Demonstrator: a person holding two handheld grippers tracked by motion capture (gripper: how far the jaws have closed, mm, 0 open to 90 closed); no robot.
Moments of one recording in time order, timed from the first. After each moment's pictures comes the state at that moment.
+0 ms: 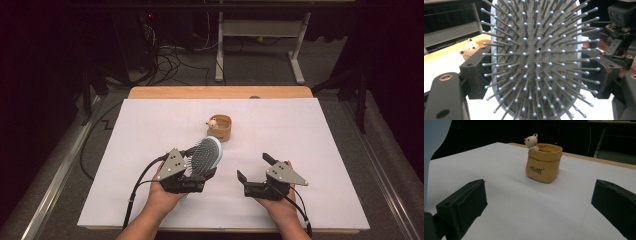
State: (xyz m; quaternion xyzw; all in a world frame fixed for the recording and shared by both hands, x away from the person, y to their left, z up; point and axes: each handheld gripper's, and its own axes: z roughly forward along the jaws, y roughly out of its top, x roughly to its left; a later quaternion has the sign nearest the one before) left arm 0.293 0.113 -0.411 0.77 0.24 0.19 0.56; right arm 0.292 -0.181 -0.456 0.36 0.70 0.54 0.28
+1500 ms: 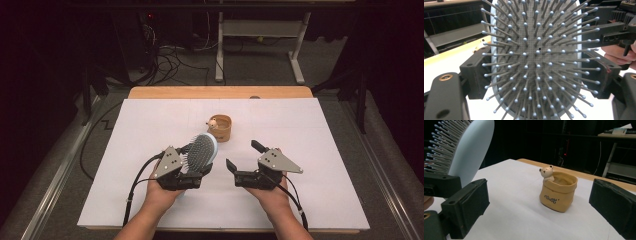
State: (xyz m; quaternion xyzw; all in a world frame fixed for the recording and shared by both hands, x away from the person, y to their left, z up) left arm 0.298 0.120 -0.411 0.76 0.26 0.21 0.56; right arm 0.302 -0.155 -0.413 0.33 0.70 0.58 0.27
